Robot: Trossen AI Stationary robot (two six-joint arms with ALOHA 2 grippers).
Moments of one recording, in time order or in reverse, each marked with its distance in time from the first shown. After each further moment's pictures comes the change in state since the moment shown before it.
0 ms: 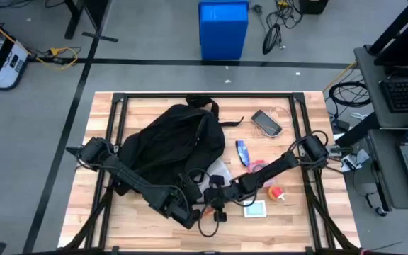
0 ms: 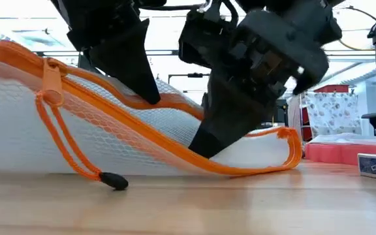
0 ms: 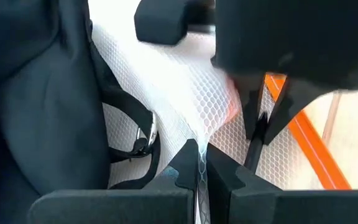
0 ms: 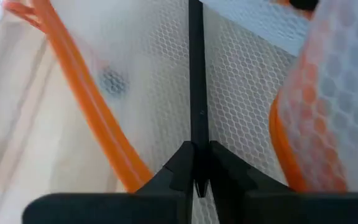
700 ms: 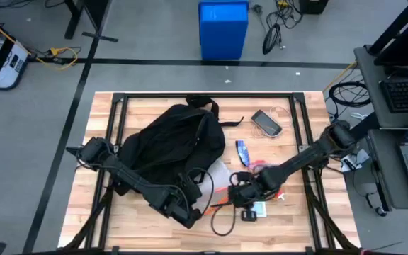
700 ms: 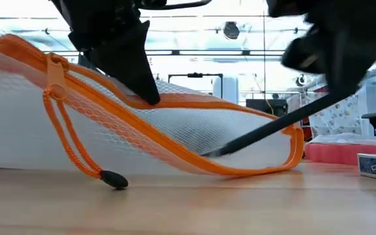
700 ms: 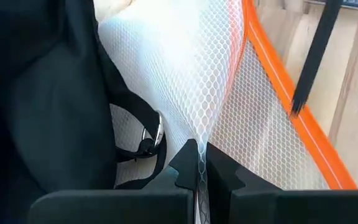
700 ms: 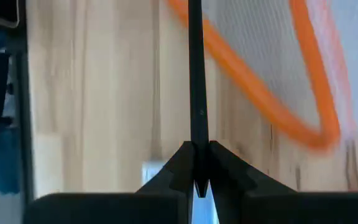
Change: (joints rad) left arm 0.011 -0.001 0.000 -0.010 -0.007 -0.002; right arm 0.097 -0.343 0.002 -0.701 -0.134 0.200
